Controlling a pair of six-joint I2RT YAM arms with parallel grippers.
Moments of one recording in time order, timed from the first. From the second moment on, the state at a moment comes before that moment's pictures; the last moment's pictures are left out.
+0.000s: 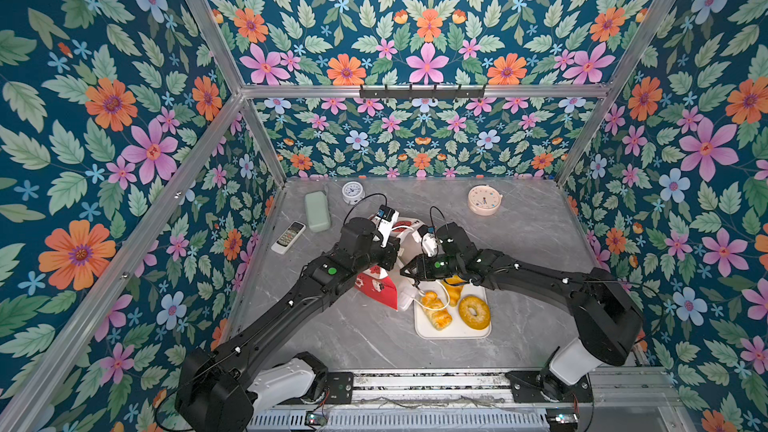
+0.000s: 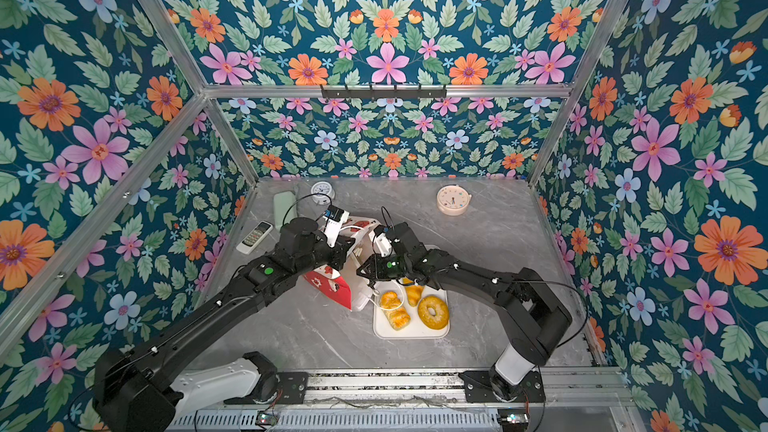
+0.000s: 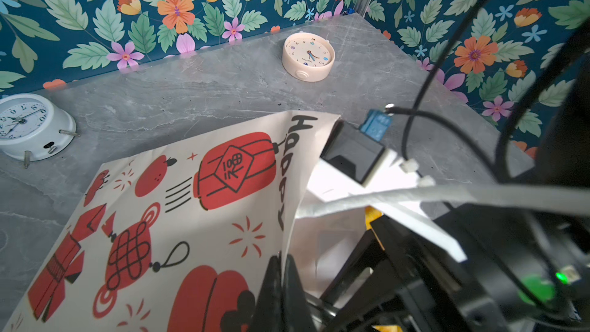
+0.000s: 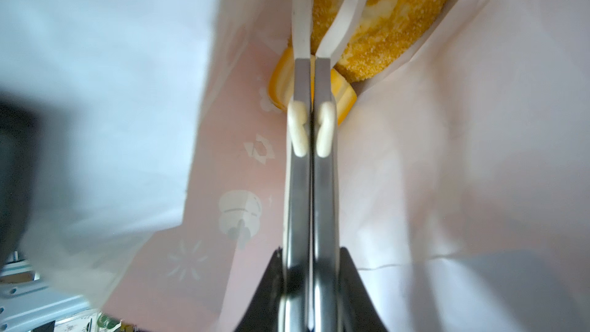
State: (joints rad) left arm -0.64 1.13 0.91 -0.28 0.09 -0.12; right arm 0.77 1.60 1.01 -0.04 -0.52 0.73
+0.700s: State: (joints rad) left arm -0.65 1.16 0.94 -0.32 0.09 -0.09; right arm 0.76 1.67 1.02 -0.12 -0.50 0.72
